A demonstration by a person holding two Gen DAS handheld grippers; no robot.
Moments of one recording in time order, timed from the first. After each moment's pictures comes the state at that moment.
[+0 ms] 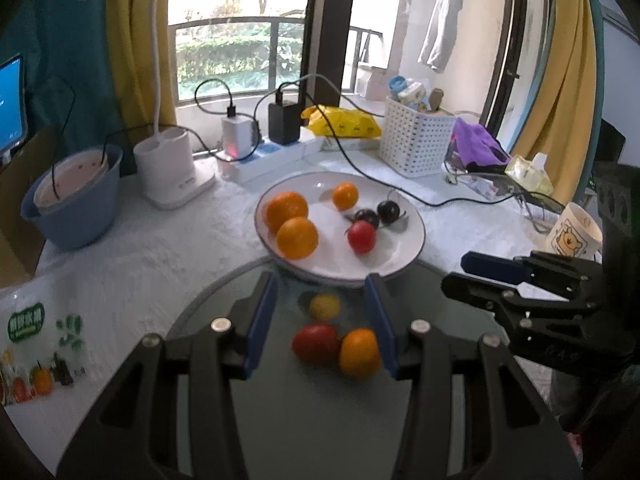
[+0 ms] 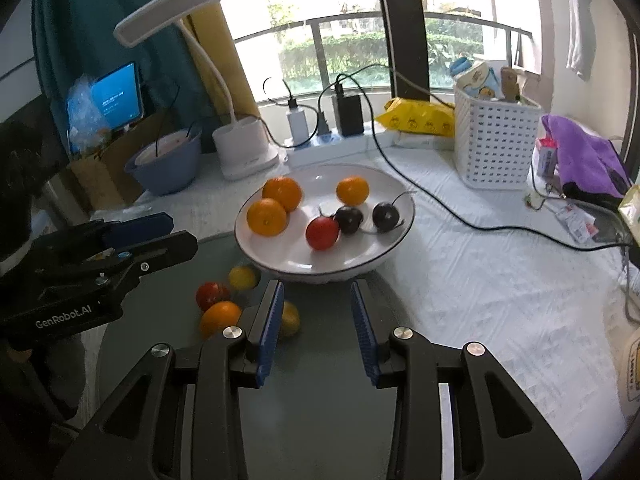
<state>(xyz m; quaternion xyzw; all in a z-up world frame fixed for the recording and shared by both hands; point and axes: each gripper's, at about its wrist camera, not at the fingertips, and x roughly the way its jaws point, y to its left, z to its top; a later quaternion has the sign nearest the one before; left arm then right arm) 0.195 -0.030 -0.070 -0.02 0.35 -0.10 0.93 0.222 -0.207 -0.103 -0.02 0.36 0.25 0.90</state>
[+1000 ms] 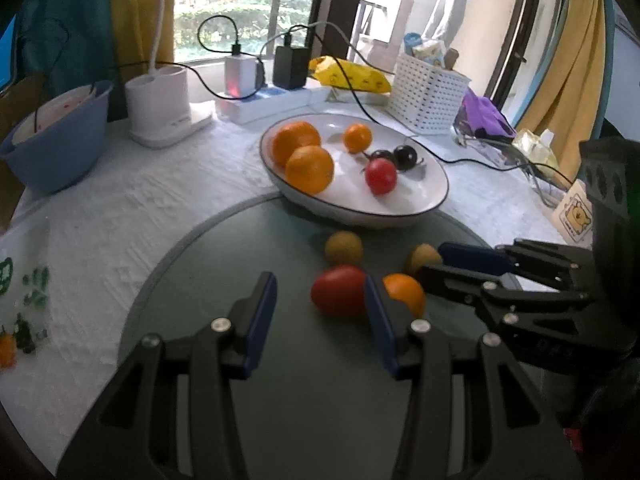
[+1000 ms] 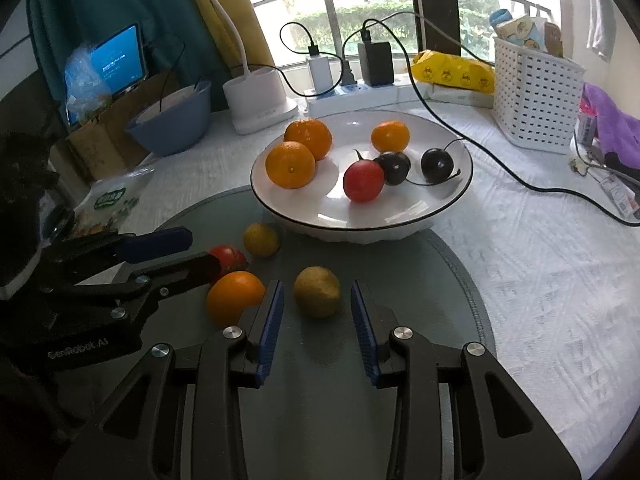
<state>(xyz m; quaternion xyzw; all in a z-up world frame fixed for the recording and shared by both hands) 0.204 -0.020 -0.117 -0.04 0.41 -0.12 0.90 0.233 -0.175 -0.138 -0.03 0.41 0.27 0.87</state>
